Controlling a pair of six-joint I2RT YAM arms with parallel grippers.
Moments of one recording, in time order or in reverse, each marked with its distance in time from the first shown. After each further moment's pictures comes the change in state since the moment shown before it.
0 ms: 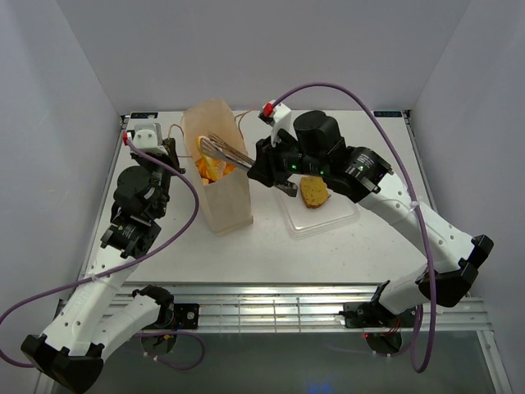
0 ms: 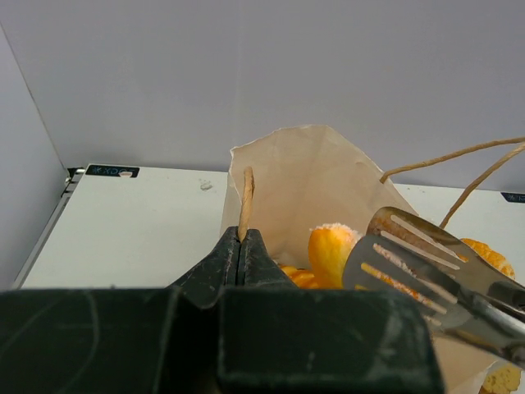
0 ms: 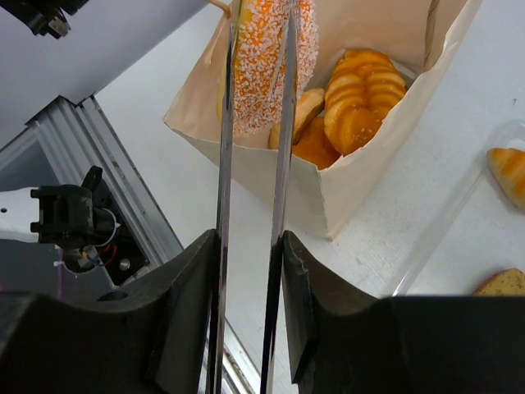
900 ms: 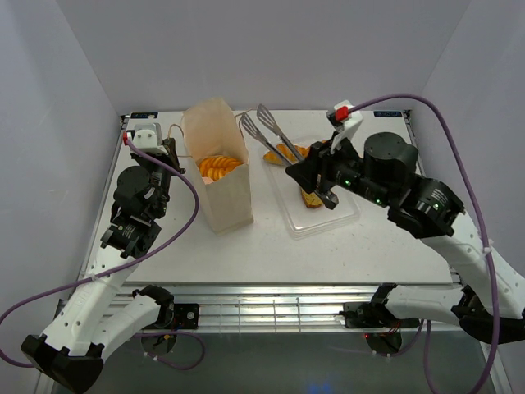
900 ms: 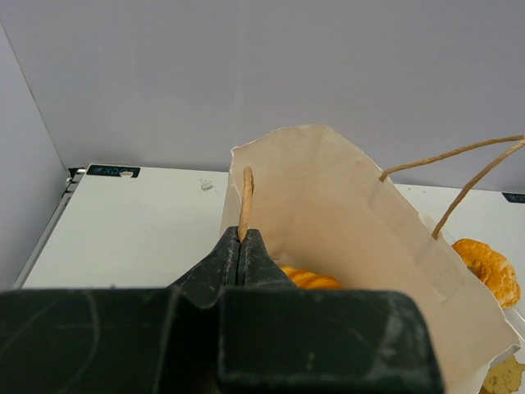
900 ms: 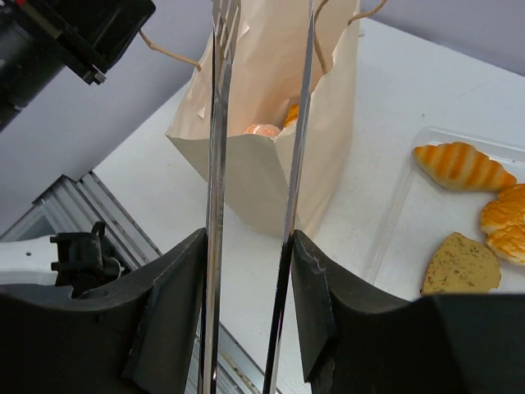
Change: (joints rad) left arm 0.000 0.000 0.000 0.001 -0.001 0.001; right arm 0.016 -0.292 -0.135 0.000 0.196 0.075
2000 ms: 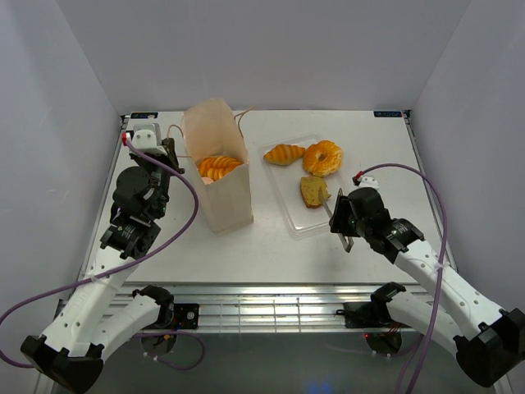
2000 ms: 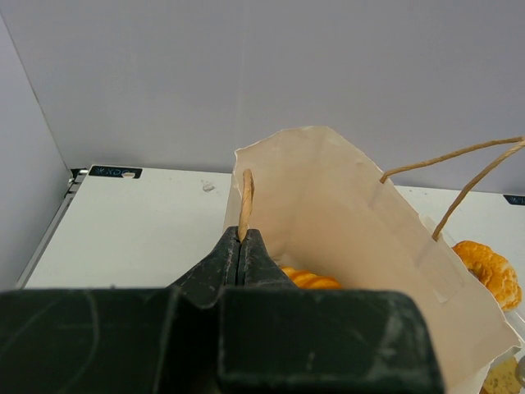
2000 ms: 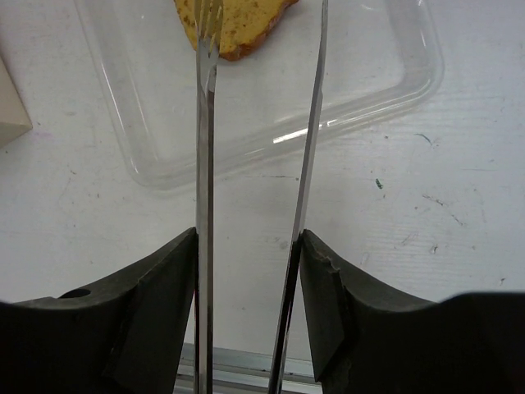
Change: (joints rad) left arm 0.000 -0.005 0.000 0.000 -0.006 0.003; right arm -0.356 -0.305 -0.906 0.060 0.194 0.271
